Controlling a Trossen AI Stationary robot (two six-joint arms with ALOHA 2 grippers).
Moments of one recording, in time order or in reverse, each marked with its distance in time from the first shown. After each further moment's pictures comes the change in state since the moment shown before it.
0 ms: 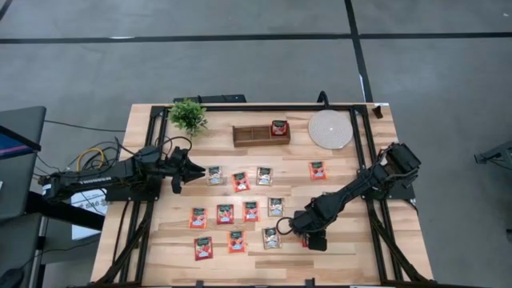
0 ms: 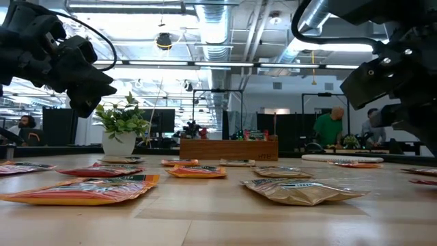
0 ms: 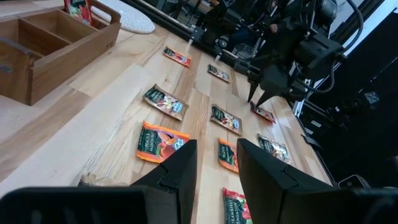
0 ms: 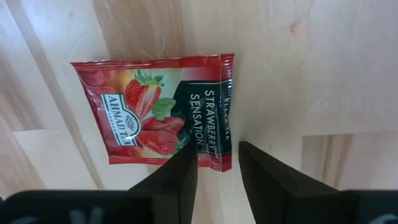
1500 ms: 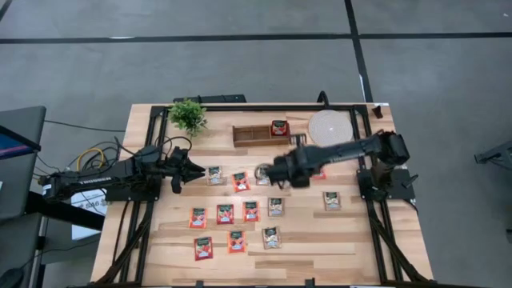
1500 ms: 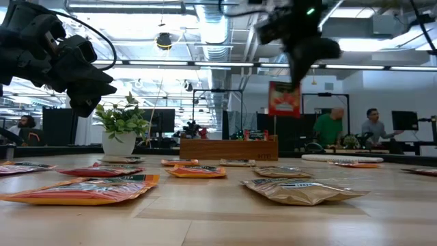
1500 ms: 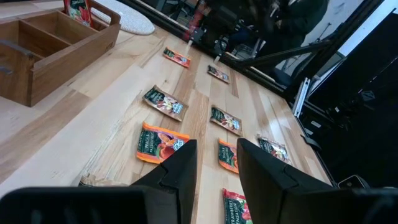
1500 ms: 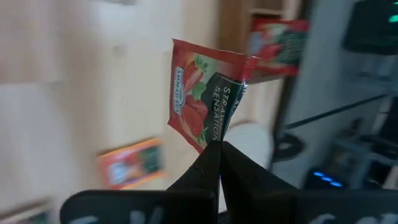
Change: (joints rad) left arm 0.000 0.000 0.000 0.000 0.000 0.002; right arm -0.395 0.017 0.544 -0.648 0.803 -0.562
